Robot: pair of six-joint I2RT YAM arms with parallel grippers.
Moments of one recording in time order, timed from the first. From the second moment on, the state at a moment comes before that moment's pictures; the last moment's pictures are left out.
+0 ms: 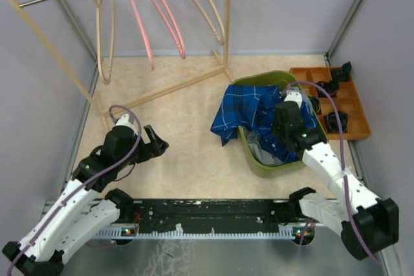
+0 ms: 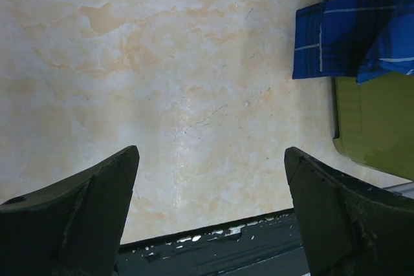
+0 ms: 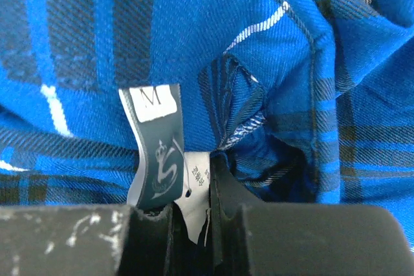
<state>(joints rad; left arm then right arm) -0.57 0.63 0.69 -0.72 -0.14 -0.76 0.38 0.96 0.77 -0.55 0.35 0.31</state>
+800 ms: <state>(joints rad) -0.57 0.62 0.66 -0.71 -0.10 -0.77 0.38 0.74 1.15 -0.77 0.03 0.39</state>
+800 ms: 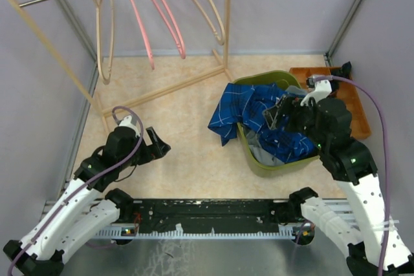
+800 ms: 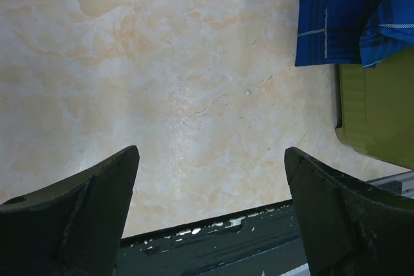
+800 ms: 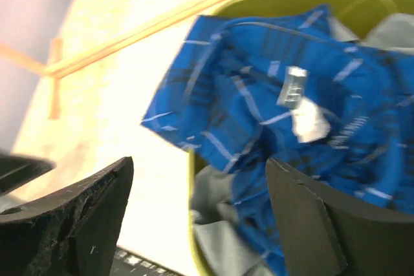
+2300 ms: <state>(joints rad) -0.57 0.58 0.66 -0.74 -0.12 -0.77 1.08 1.68 1.00 -0.45 0.81 0.75</state>
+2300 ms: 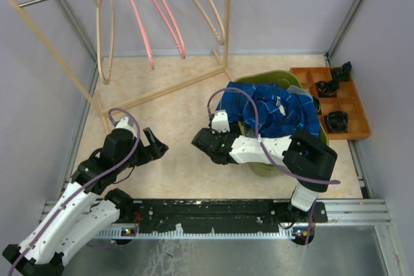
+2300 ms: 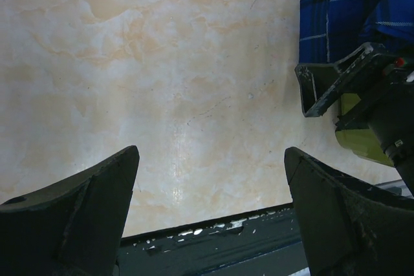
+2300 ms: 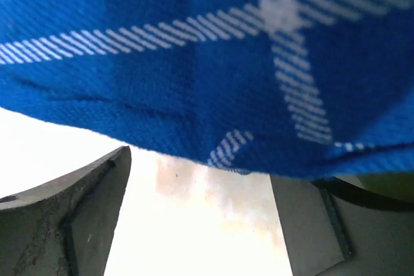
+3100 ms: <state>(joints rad) -0.57 0.57 0.66 -0.75 -0.14 -0.77 1.08 1.26 0.98 -0.23 0.83 0.55</state>
